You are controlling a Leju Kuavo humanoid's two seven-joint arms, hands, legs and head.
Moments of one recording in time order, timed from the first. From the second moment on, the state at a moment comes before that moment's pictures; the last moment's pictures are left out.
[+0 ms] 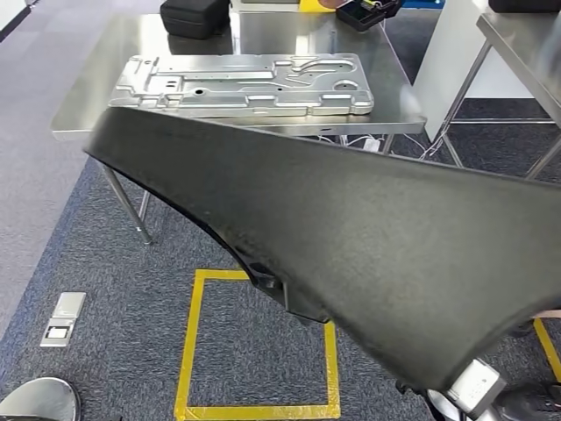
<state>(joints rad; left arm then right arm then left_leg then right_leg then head) -0.09 -0.12 1.21 -0.21 -1.04 -0.04 -0.13 -0.07 -0.26 0.48 -1.98 0.03 0.12 -0.53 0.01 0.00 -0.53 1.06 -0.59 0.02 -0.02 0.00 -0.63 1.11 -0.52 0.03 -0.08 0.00</state>
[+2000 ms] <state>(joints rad) -0.09 -0.14 1.25 -0.21 -1.01 -0.03 -0.13 0.19 -0.35 0.25 -2.07 0.06 0.16 -0.55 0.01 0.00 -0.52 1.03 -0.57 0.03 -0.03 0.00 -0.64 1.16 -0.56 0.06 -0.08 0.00</state>
